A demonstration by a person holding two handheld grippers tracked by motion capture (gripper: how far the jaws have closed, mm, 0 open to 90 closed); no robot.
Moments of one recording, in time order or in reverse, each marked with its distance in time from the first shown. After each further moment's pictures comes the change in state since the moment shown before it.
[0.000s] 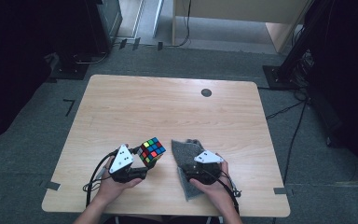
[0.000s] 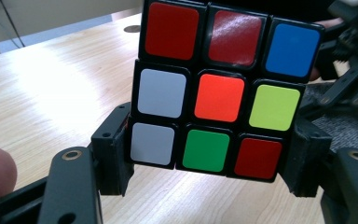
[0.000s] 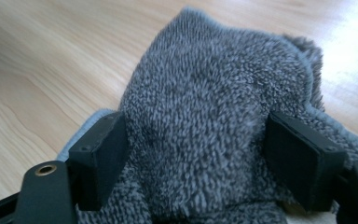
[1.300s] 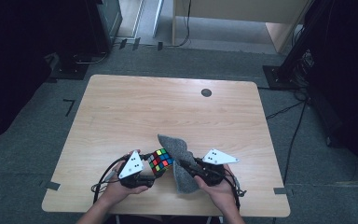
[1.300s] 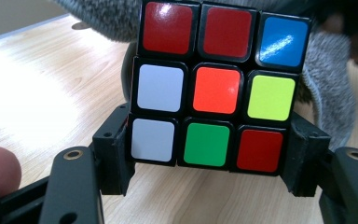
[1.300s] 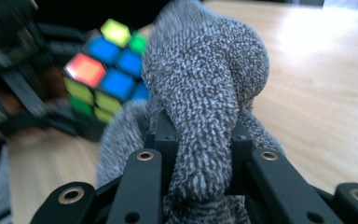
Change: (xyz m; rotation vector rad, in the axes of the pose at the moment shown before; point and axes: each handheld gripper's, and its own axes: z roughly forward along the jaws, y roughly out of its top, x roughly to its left) left arm -0.018 -0.008 0.016 0.035 -0.131 0.092; right arm 0.002 0.025 -0.046 -0.281 0.306 0.052
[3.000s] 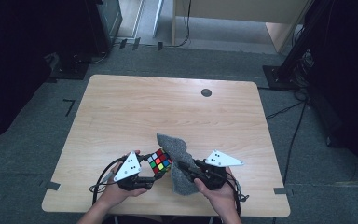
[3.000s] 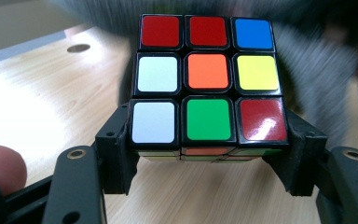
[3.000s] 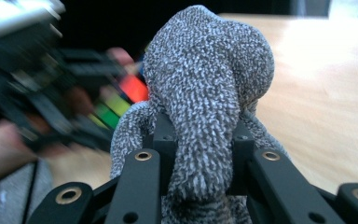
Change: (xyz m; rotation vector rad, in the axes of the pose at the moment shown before) left arm -0.010 0.013 -0.013 -0.050 -0.030 0.016; right arm 0.022 0.016 -0.016 -0.040 0.039 0.057
